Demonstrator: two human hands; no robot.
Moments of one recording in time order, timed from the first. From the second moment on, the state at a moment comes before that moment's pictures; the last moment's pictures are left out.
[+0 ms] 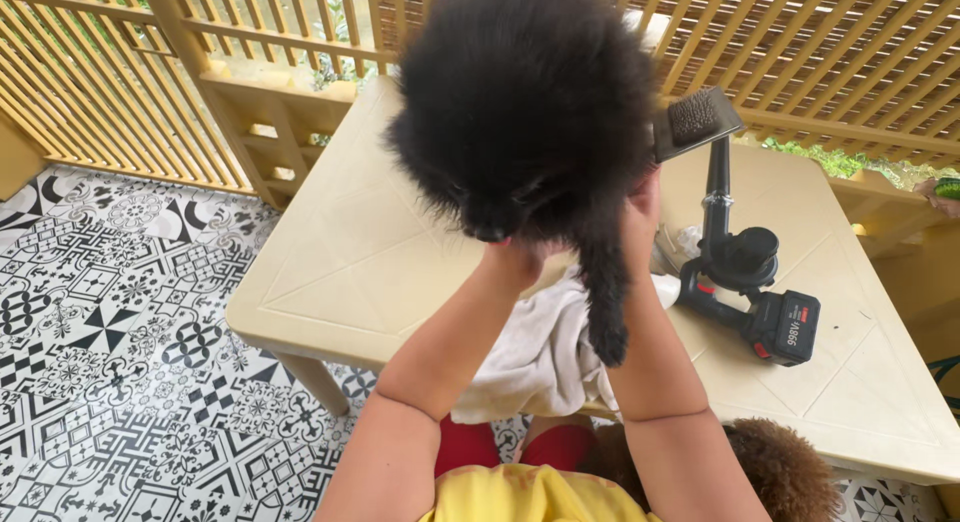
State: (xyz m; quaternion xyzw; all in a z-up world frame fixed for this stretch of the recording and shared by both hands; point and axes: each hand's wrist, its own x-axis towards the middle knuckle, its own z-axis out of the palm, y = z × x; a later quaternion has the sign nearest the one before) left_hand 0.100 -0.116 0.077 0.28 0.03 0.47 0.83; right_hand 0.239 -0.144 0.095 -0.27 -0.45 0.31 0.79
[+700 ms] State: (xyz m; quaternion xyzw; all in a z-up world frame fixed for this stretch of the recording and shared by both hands) left_hand 0.114 -0.027 0.073 0.66 0.13 0.66 0.32; right_hand 0.266 -0.143 0.031 -0.36 -0.53 0.14 0.75
